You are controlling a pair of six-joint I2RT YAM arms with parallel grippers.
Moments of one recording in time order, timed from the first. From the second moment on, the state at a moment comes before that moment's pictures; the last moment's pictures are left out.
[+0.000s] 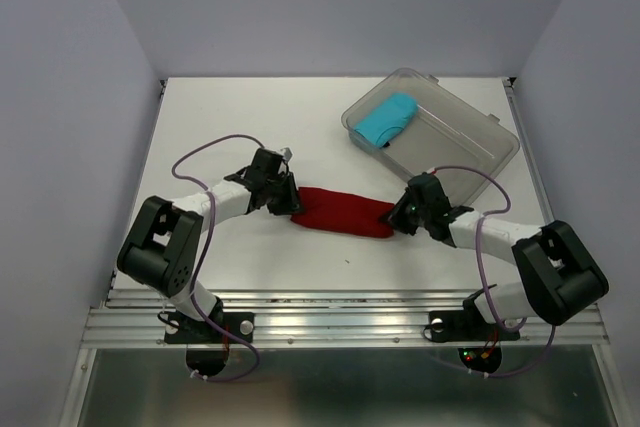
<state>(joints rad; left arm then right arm) -0.46 1.58 0.82 -0.19 0.24 -0.57 0.48 1.38 0.52 0.03 -0.07 1.04</state>
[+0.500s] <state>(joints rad) -0.42 1.52 0.75 -0.20 0.24 -0.64 0.49 1.41 0.55 0.04 -0.06 0.98</state>
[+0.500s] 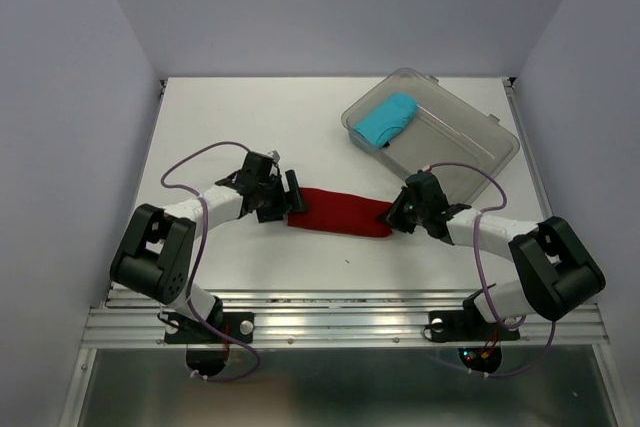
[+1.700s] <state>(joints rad) -0.41 1.35 0.91 -0.28 0.25 -0.66 0.49 1.30 0.87 -0.22 0.03 0.81</state>
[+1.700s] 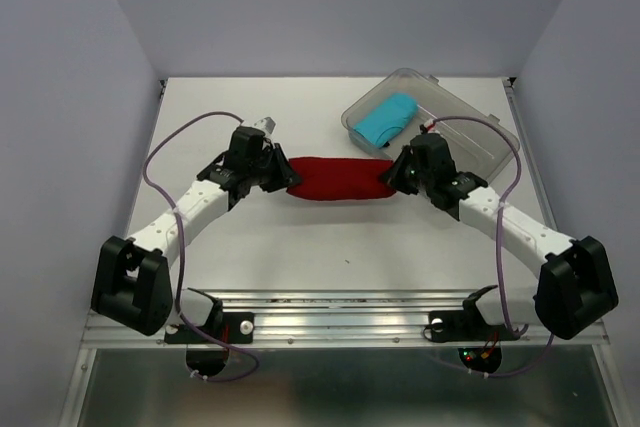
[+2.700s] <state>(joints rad) -0.69 2.02 1.75 -0.25 0.13 -0.80 -0.01 1.92 1.70 -0.44 -0.10 0.30</state>
